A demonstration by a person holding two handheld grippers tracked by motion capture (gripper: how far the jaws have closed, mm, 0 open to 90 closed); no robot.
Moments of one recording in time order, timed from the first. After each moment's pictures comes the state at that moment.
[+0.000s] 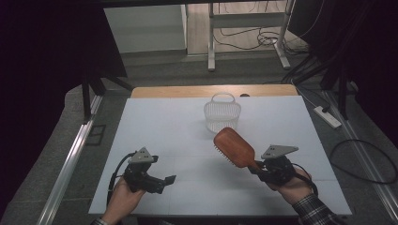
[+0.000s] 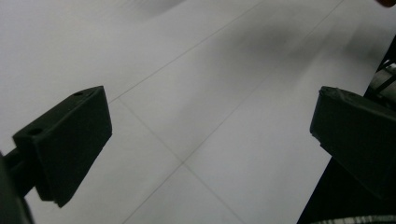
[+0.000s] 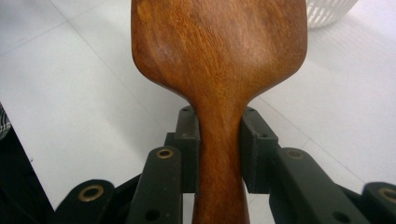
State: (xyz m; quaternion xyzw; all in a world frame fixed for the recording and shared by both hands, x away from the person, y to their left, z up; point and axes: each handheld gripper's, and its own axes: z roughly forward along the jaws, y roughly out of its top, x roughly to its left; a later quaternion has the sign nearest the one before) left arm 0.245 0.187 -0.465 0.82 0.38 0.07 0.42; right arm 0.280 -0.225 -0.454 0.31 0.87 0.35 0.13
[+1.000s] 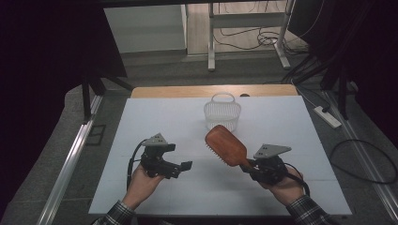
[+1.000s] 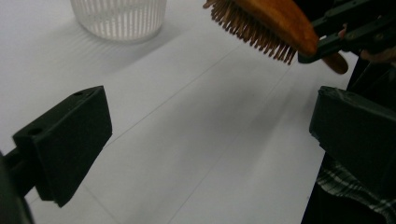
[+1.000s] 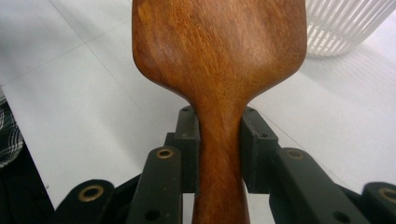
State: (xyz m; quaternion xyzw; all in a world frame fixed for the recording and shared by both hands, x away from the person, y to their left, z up) left arm 0.282 0.152 -0.449 0.80 0.37 0.02 0.48; right arm 0.278 -0.202 -0.450 0.30 0.87 0.37 0.14
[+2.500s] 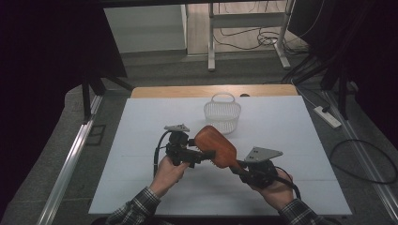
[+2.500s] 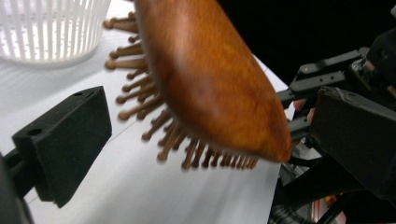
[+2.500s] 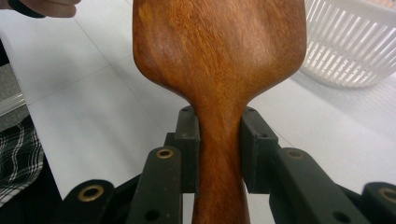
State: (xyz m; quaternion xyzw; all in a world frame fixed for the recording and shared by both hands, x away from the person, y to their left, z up) left arm 0.323 0.097 -0.452 0.76 0.37 -0.09 0.52; right arm 0.267 -0.177 -0.450 0.28 0.86 0.41 0.14
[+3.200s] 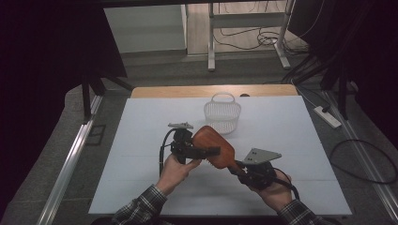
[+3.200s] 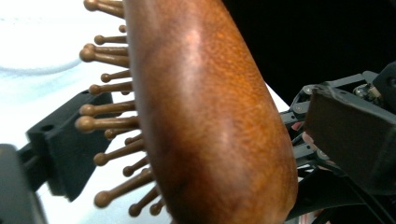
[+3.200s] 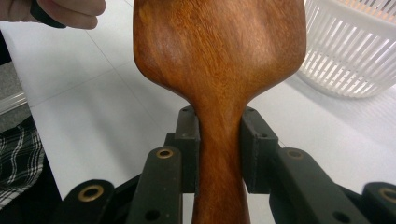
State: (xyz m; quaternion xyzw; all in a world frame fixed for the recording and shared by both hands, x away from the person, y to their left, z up) left arm 0.330 0.088 -0.454 0.74 0.39 -0.11 0.53; right arm 0.263 -0.173 -0.450 0.26 0.86 0.41 0.15
